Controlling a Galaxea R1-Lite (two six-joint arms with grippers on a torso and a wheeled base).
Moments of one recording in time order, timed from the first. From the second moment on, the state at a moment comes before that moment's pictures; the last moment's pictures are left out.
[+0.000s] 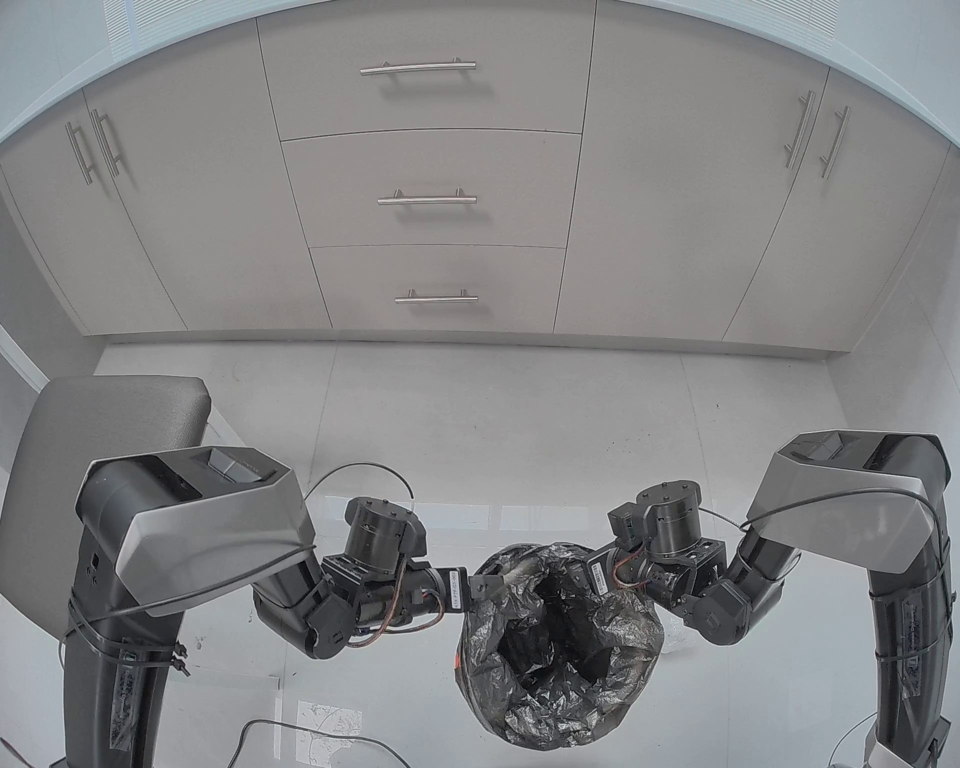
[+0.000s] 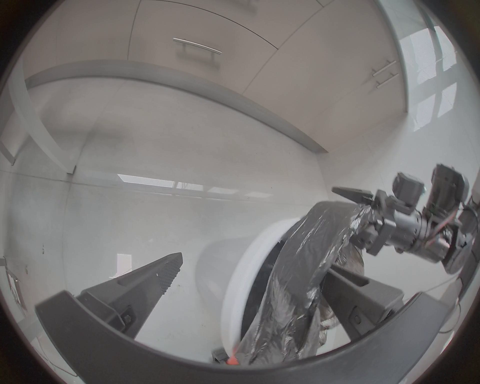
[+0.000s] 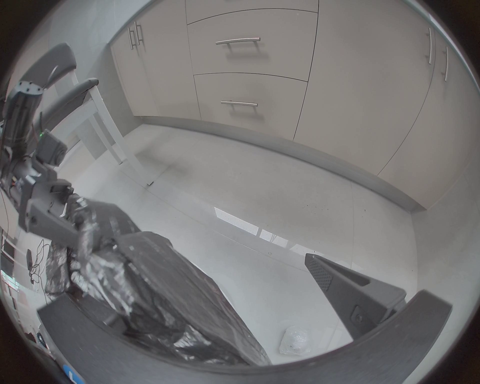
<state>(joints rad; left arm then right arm) -0.54 2.44 -0.91 -0.89 -0.18 -0.46 0.51 2.41 -0.83 -1.06 -0.21 -0.11</state>
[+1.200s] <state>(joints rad) -0.52 2.54 -1.01 -0.83 0.05 -0.30 0.46 2.42 -0.78 -1.07 -0.21 -0.11</state>
